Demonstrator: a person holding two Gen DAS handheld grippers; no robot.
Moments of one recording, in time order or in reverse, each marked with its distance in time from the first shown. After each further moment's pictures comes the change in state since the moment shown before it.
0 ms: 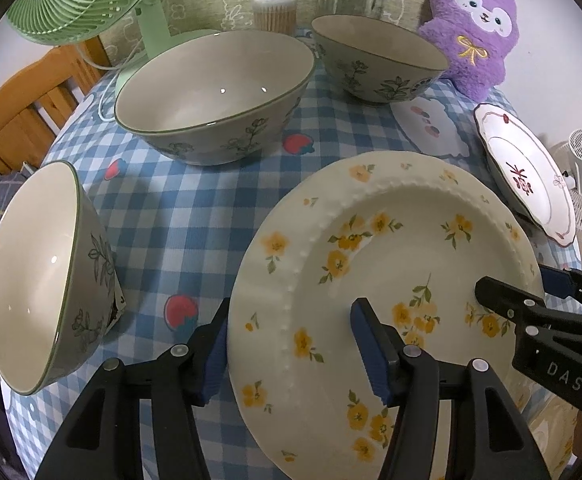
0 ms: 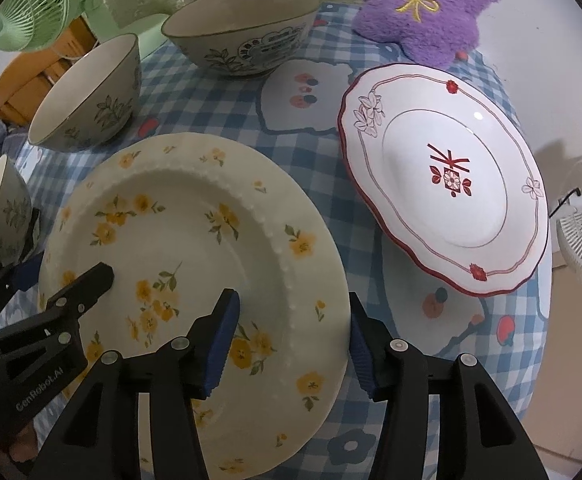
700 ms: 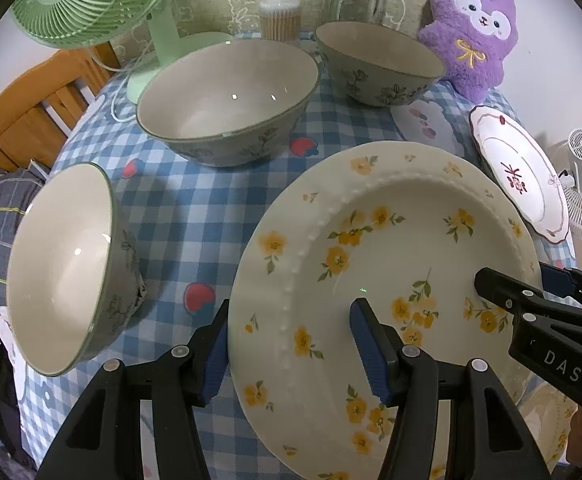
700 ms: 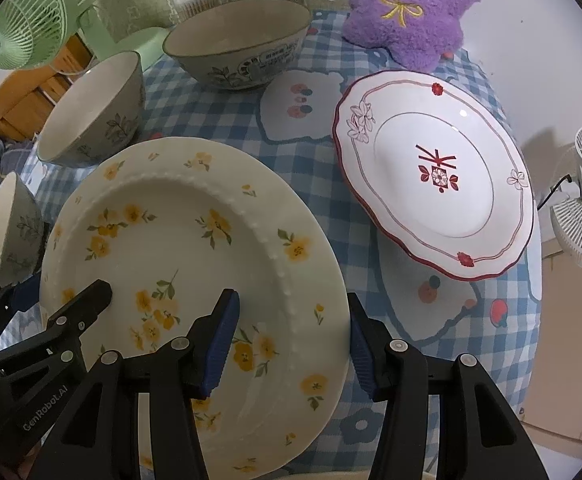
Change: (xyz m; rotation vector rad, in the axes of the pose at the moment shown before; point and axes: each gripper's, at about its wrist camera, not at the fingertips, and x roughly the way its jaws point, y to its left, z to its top) left arm -0.019 0.002 0.001 -0.014 0.024 0.014; right arm -0.021 0.001 -0.002 0.051 -0.004 0.003
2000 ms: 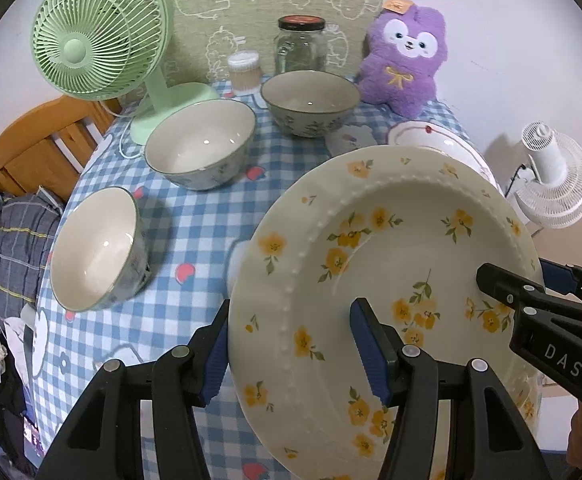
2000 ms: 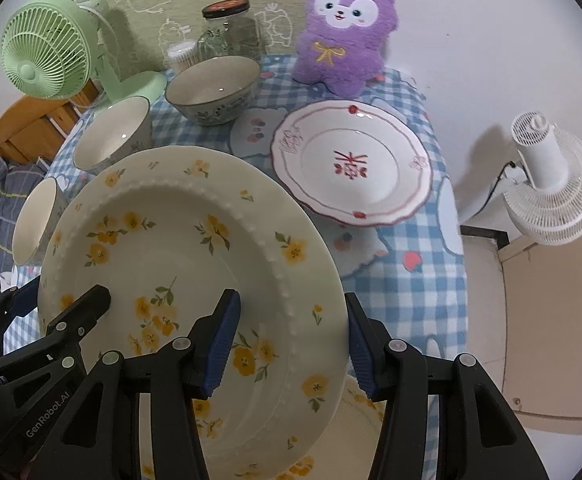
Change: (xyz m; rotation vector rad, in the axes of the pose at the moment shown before) left arm -0.081 -0.048 -0.038 0.059 -0.102 -0.019; right arm -0.092 -0.036 -0.056 0.051 -0.111 -0.046
